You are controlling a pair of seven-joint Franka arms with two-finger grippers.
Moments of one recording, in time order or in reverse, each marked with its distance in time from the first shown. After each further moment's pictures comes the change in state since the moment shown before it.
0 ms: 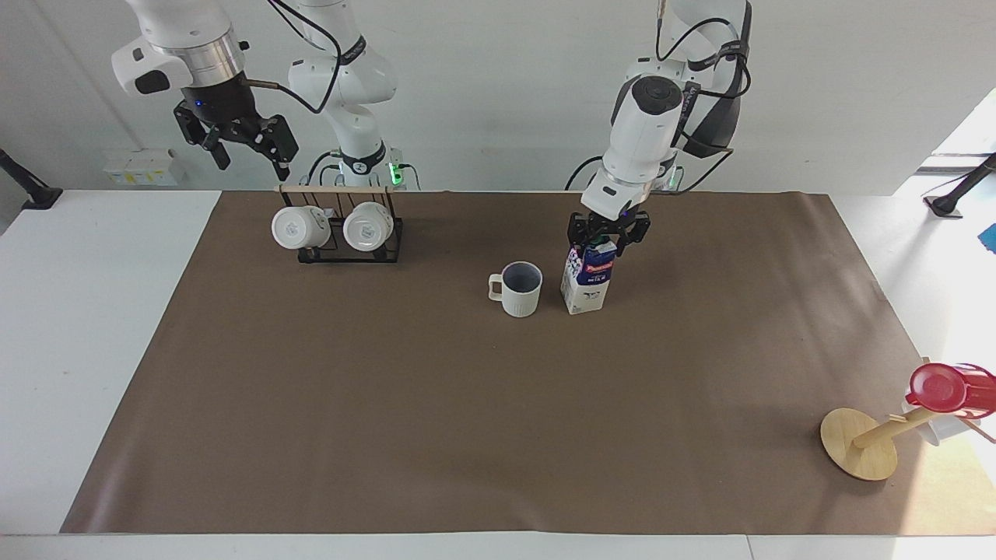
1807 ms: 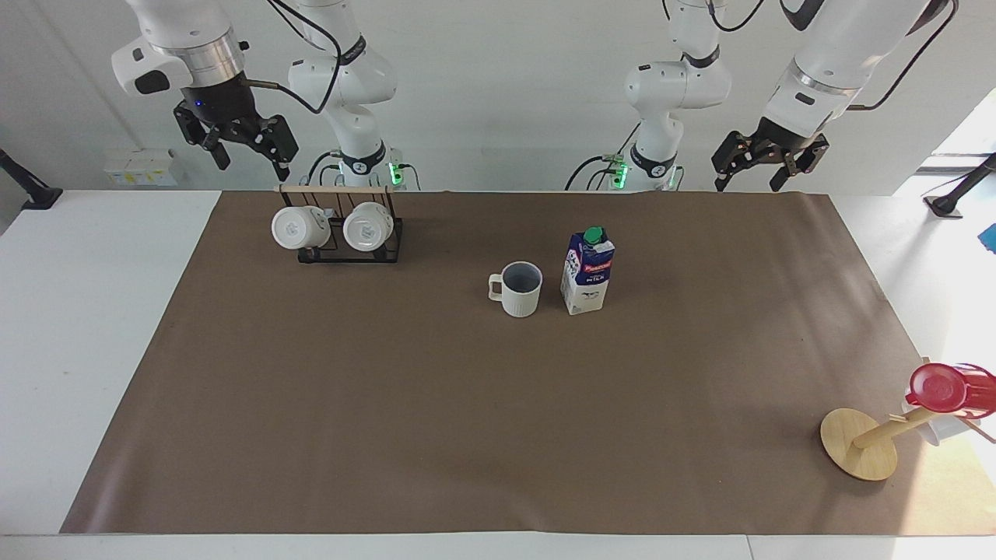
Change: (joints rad) left arm 0.359 -0.051 0.033 0.406 0.003 -0.541 0.415; right arm 0.000 0.000 0.000 0.000 0.000 0.000 0.000
